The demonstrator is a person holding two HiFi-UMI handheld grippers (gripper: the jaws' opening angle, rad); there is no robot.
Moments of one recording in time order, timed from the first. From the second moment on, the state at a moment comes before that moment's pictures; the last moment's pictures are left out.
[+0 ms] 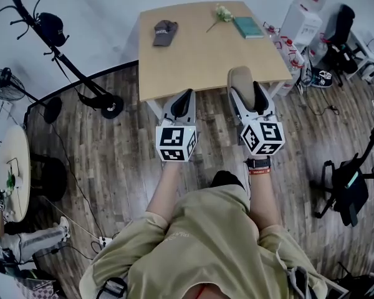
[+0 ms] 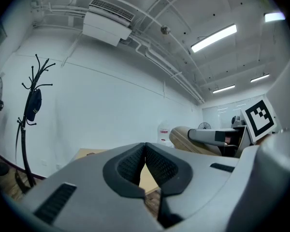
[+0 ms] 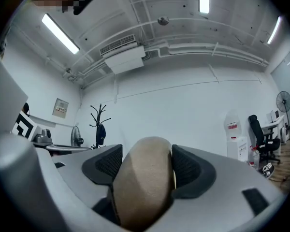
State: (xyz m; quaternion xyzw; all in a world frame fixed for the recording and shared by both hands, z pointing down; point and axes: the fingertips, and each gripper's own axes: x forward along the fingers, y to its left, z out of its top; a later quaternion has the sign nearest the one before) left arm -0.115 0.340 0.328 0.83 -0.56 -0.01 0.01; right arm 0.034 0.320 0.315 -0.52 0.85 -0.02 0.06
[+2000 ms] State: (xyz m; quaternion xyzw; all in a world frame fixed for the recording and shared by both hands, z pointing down) left arm -0.063 -0.182 0.396 0.77 -0.63 0.05 0.06; right arm 0.057 -0.228 0.382 -0.42 0.90 -0.11 0.04
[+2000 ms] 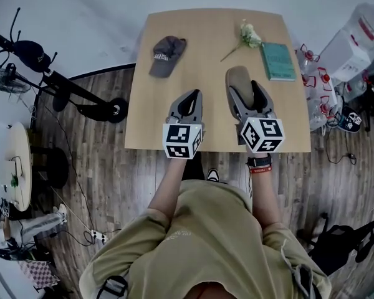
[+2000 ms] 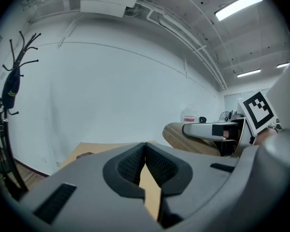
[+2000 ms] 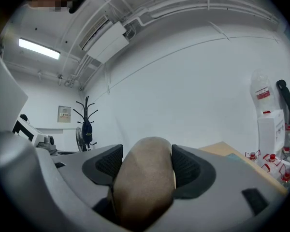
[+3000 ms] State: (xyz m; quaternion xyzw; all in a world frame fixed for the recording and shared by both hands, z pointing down) left arm -0.108 -0.332 0.446 0.79 -0.60 0.07 0.10; right arm 0.009 -0.366 0.451 -0.45 0.88 -0.14 -0.03
